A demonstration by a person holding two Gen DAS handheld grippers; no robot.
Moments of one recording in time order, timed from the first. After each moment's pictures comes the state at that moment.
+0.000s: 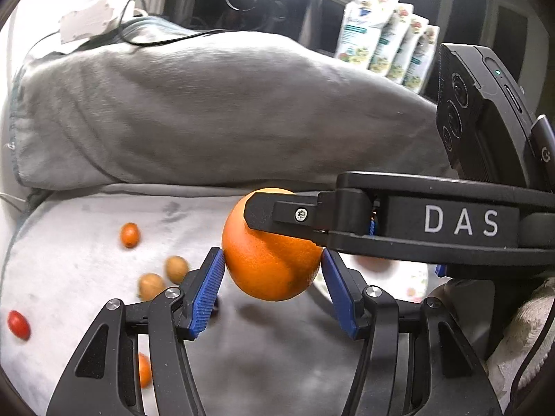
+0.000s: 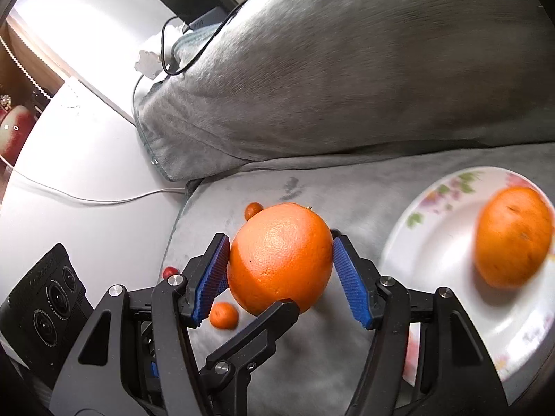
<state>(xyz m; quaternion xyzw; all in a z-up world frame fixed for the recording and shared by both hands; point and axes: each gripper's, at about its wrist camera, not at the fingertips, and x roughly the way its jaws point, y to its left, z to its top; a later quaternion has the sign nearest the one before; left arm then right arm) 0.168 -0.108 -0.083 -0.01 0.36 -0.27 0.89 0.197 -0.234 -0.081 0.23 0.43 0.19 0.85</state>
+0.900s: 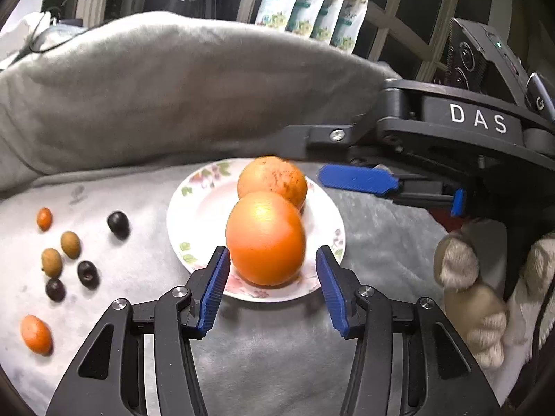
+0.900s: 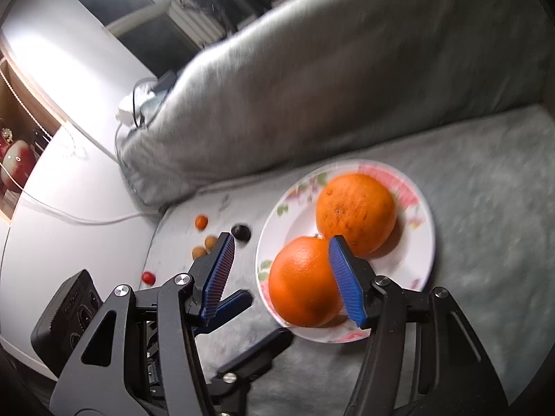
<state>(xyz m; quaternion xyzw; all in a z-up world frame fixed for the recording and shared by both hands) 0.115 -0.180 -0.097 0.01 0.37 -0.34 0.86 0.123 -0.352 -0.072 0.26 0.38 0.12 0.88</state>
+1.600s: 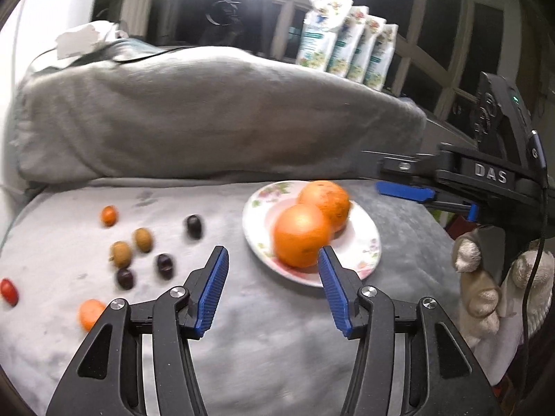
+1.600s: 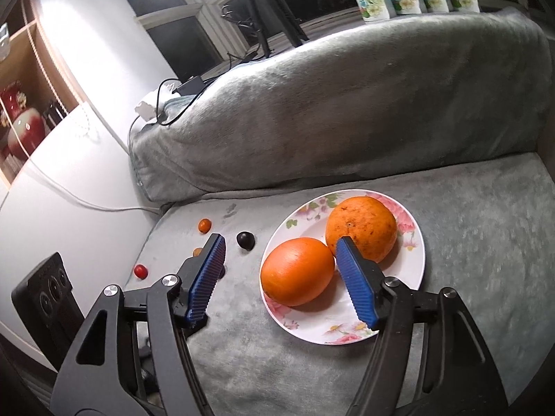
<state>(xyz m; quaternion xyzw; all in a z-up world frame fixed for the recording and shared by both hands) 0.101 -0.105 -0.079 -0.01 0.33 -0.28 0.90 0.106 -0.334 -0.054 0.19 0.34 0.13 0.91</state>
